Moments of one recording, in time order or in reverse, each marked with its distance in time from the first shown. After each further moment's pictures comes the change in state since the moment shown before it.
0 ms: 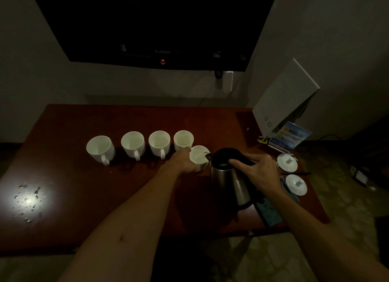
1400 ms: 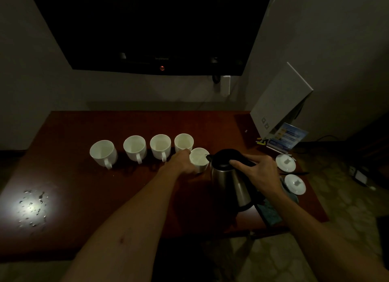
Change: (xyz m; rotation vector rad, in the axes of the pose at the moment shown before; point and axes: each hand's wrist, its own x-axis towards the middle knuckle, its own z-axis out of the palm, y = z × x) left_hand -0.015 0.005 -0.010 0.065 -0.021 -0.065; right_hand -0.013 -0.004 -0.004 0.065 0.005 0.008
